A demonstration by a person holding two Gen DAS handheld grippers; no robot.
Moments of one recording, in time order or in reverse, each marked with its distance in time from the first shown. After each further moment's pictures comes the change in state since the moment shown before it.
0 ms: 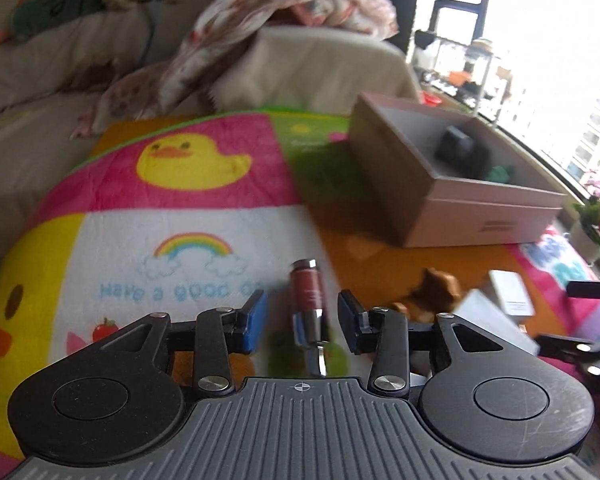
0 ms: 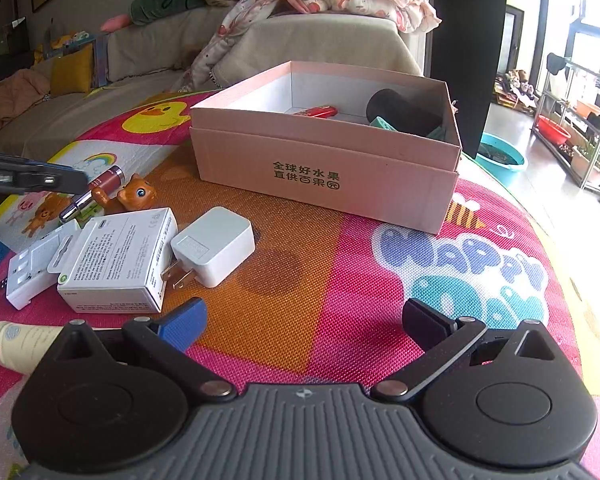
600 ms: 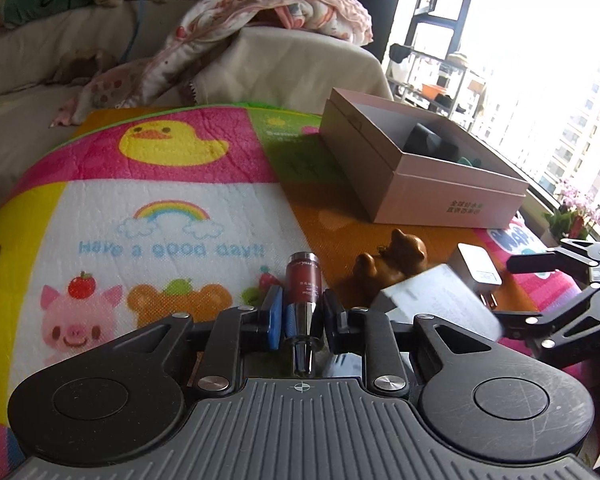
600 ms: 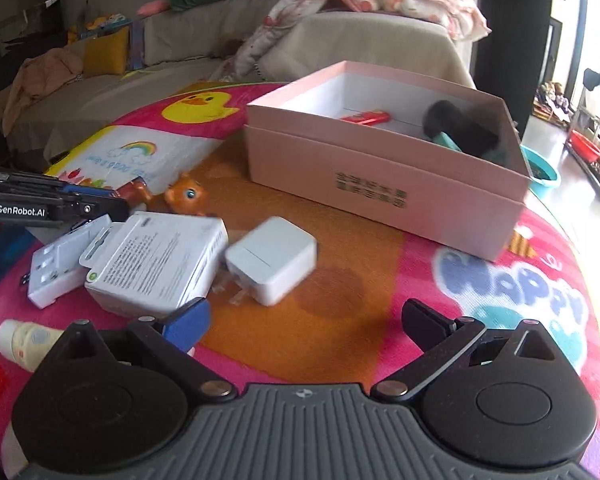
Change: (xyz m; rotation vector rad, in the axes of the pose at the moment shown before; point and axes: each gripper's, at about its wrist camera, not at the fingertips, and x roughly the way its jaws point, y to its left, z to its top) left arm -0.019 0.001 -0.036 -0.006 -0.061 -0.108; right arm 0.015 0.033 0.018 -0.095 0.015 0.076
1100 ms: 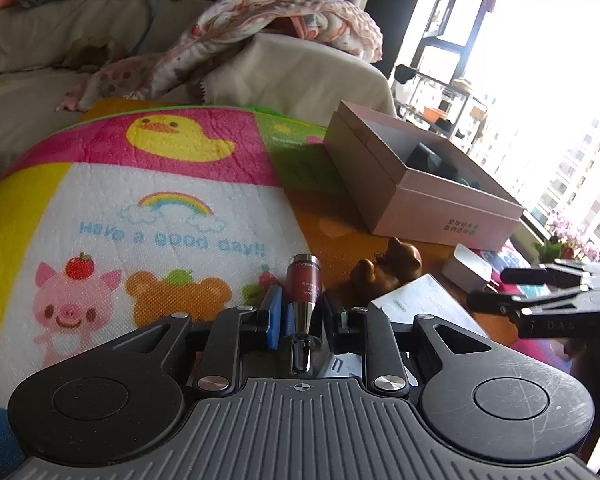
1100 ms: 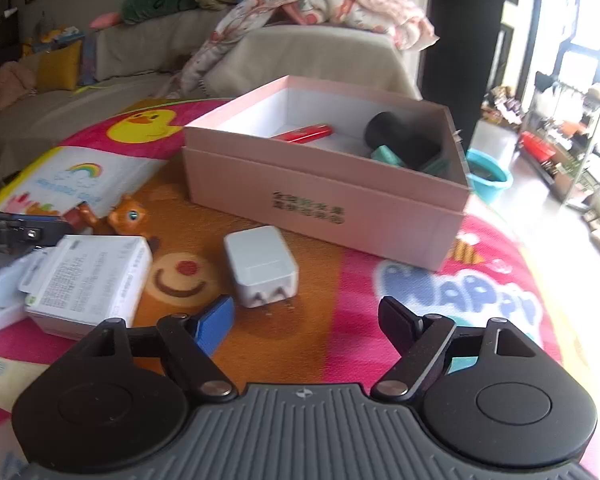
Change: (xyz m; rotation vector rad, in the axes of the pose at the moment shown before) left arm -0.001 0.007 -0.005 -0.071 -0.035 -0.027; right arm -0.001 -0.015 0.002 0.075 -0.028 -0.119
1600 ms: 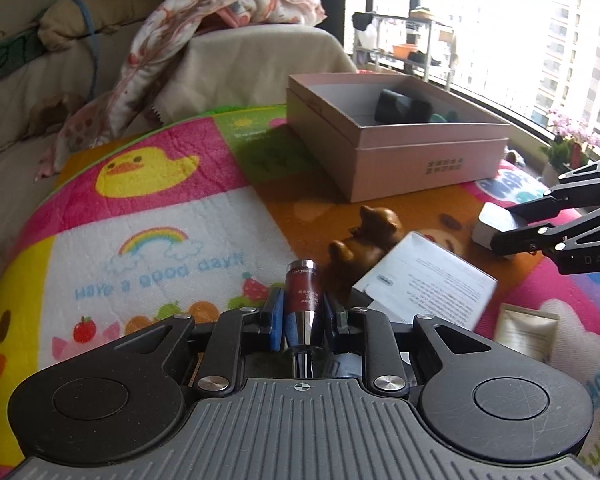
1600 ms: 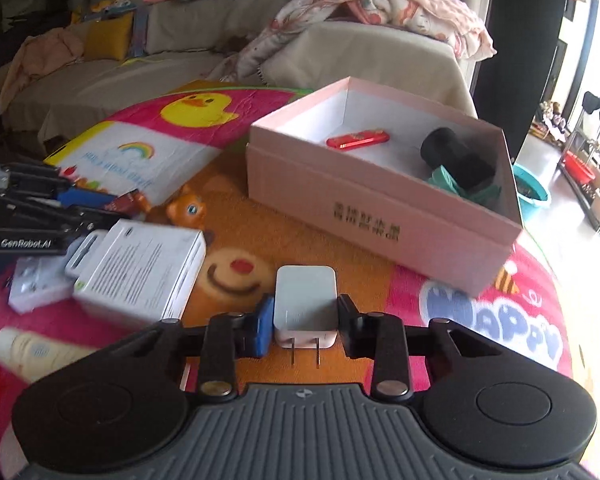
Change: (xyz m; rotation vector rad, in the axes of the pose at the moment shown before) left arm 0.001 -0.035 0.006 0.308 0.083 0.050; right arm -0.022 0.009 0.005 -0.125 0.050 0.083
